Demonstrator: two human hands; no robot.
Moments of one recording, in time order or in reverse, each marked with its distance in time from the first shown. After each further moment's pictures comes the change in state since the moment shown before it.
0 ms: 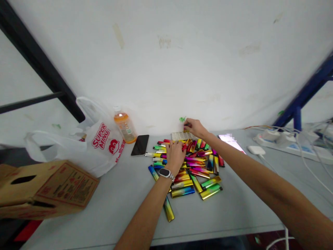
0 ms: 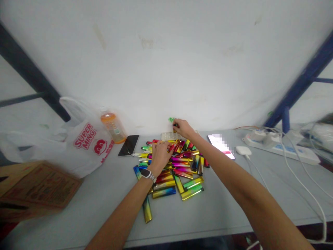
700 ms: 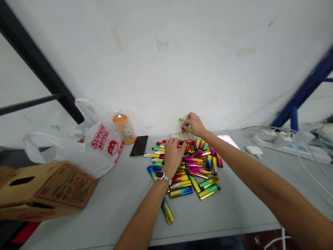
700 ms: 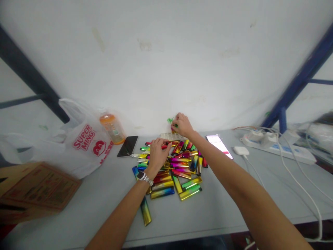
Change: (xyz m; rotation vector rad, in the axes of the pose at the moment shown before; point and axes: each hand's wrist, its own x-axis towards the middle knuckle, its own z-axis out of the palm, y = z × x) left_hand -0.001 0.002 -0.010 -0.260 0.210 -0.003; right_hand 0.007 -0.006 -0.013 -0.418 0.021 -0.120
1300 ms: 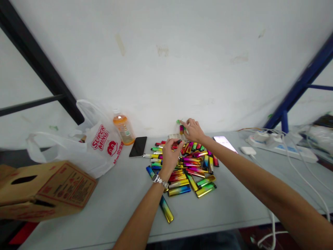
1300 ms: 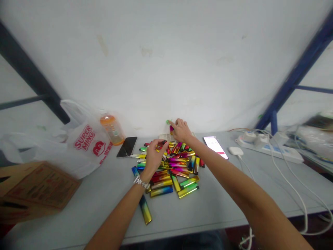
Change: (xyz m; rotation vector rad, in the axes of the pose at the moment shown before) left_hand -0.003 0.005 -0.011 -0.535 0.131 -0.062; right_hand -0.020 -0.032 -0.019 -0.086 -0.129 0.118
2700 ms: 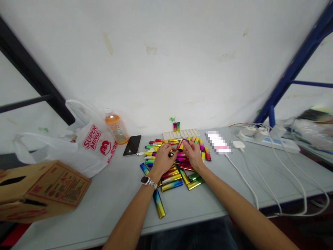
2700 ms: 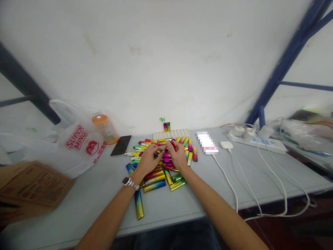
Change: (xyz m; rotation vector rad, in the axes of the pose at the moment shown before) left_hand -0.024 0.002 -0.016 0.454 -0.389 0.156; right_hand -0.114 -0.074 -0.003 1.299 0.309 0.477
